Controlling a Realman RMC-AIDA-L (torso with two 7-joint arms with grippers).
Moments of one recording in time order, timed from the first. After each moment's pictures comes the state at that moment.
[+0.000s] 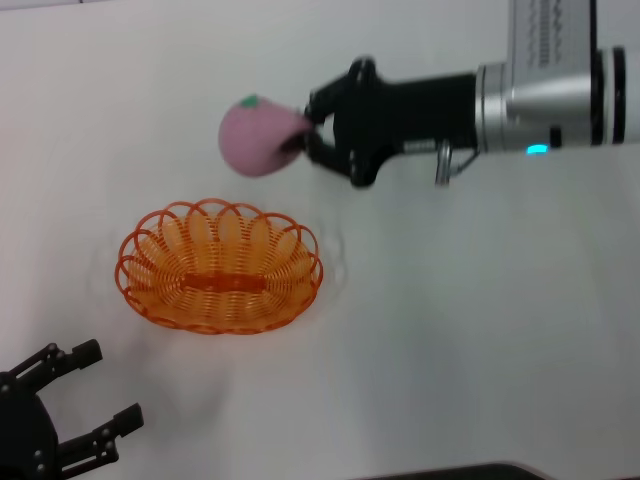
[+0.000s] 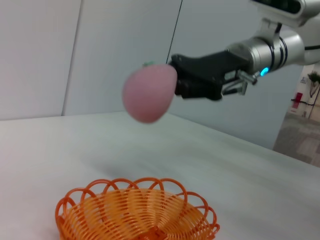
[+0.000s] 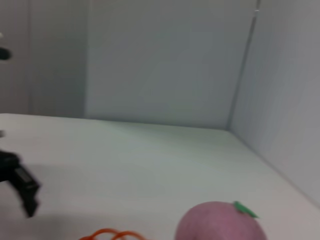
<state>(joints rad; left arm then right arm) -0.11 -2.17 0.31 0.68 2.25 1.89 -0.94 0.47 2.09 -1.35 -0.93 -1.64 -1.24 1.23</state>
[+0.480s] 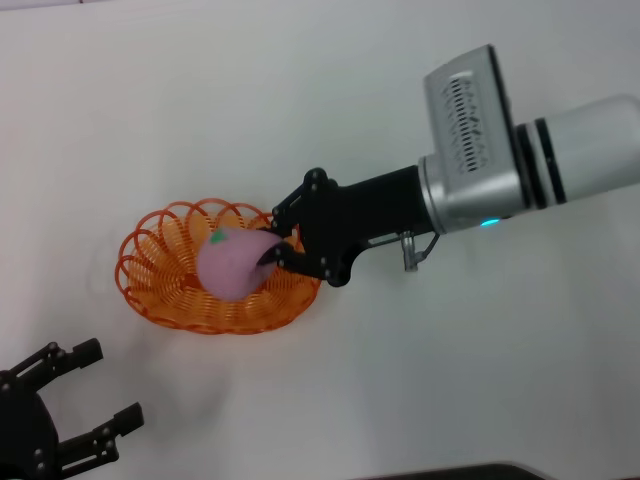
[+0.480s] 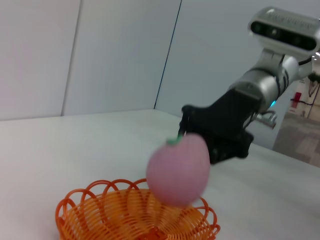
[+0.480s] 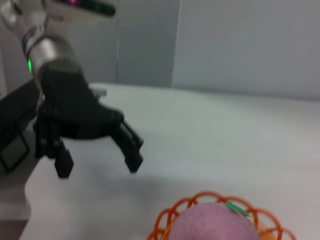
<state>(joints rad) -0.11 -2.17 0.31 0.68 2.25 1.89 -0.94 0.59 2.10 -1.45 -0.65 -1.64 -1.28 1.09</state>
